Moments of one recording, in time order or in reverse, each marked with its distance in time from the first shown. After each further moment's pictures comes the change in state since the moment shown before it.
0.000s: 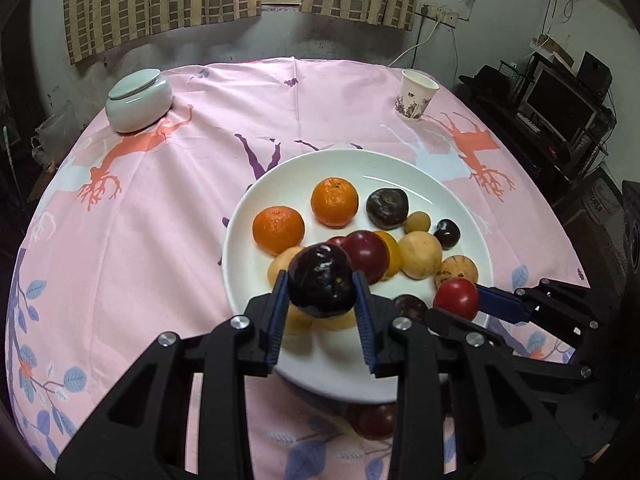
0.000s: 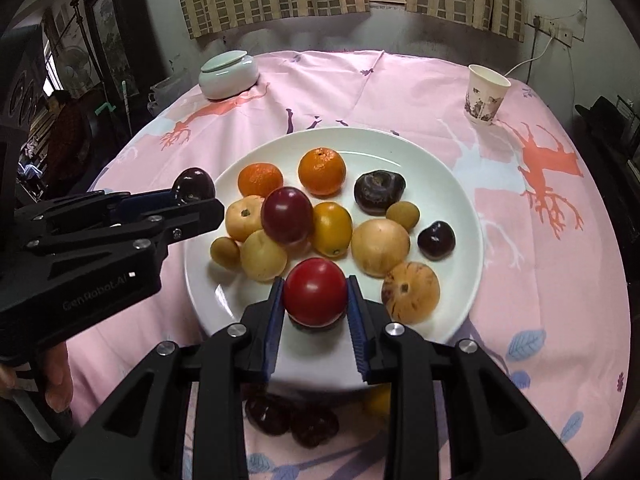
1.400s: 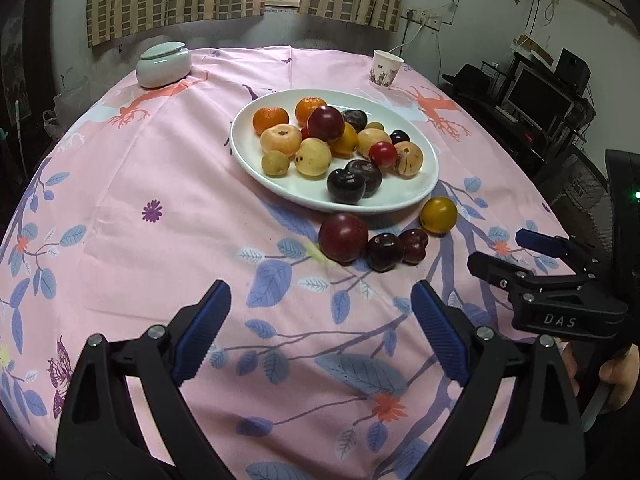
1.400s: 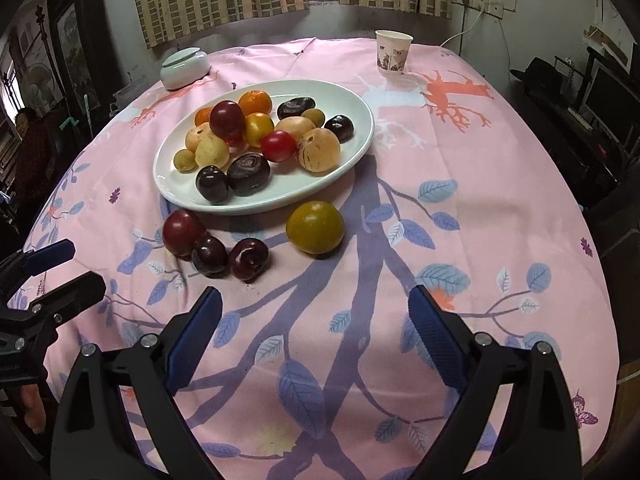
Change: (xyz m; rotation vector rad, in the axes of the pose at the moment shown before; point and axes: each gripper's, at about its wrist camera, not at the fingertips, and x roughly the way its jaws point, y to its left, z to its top) left arm -0.076 -0.020 -0.149 -0.023 -0.051 -0.029; right arm -0.064 -0.026 -0.122 0.117 -0.036 -0.145
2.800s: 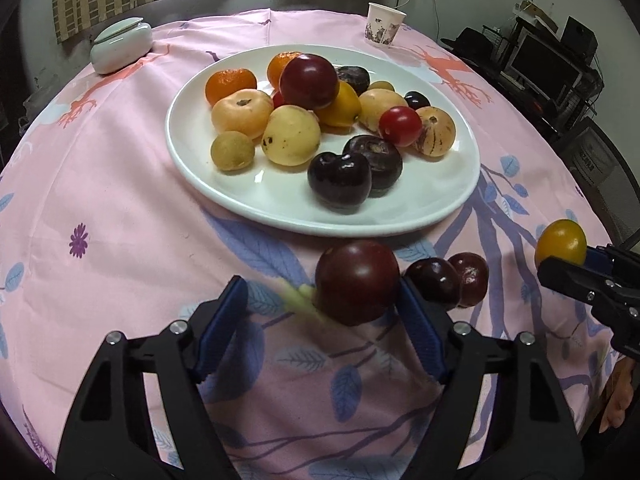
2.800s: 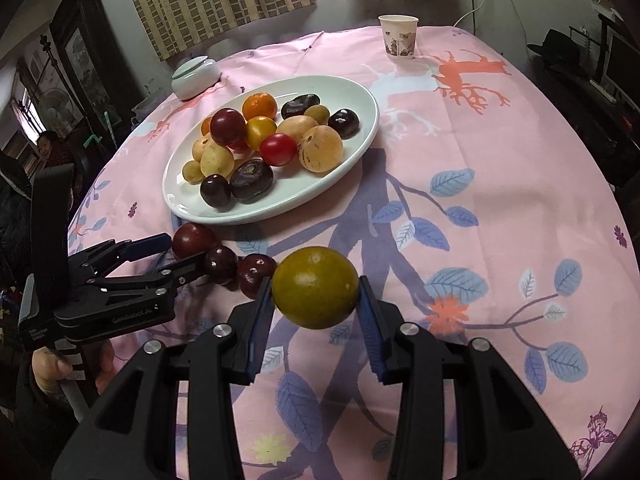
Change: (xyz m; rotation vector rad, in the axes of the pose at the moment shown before) left arm 0.095 -0.009 0.029 0.059 0.113 -0.012; right arm 0.009 -0.026 0.006 0.064 0.029 0.155
